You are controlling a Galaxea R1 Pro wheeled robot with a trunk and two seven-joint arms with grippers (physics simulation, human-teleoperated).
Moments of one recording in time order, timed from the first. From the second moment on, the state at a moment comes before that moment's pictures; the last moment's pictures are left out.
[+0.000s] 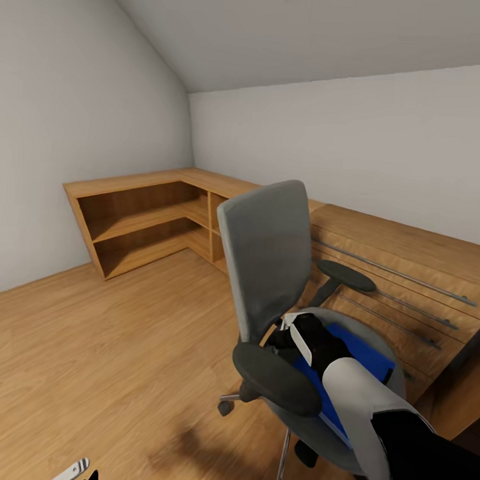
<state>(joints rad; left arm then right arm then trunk) -0.05 0.05 0.27 -0.80 0.41 -0.02 0.12 -0.95 0.12 0.07 -0.44 0.01 0.73 -0.02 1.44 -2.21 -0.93</state>
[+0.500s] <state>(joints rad) -0.05 0.05 0.27 -0.80 0.41 -0.02 0.12 -0.95 0.12 0.07 -0.44 0.01 0.73 -0.02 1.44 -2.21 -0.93</state>
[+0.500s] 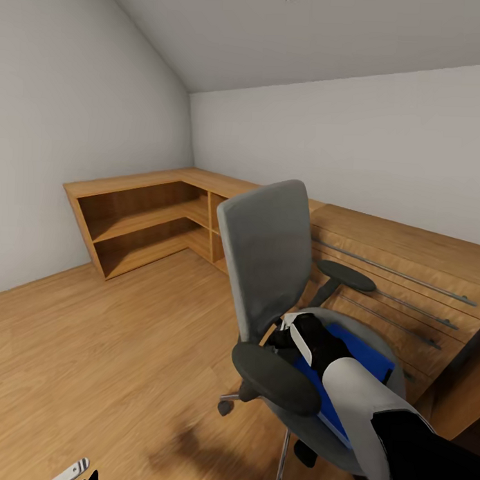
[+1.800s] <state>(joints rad) -0.05 0.05 0.27 -0.80 0.41 -0.02 0.12 -0.95 0.12 0.07 -0.46 0.00 0.73 -0.02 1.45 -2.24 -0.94</state>
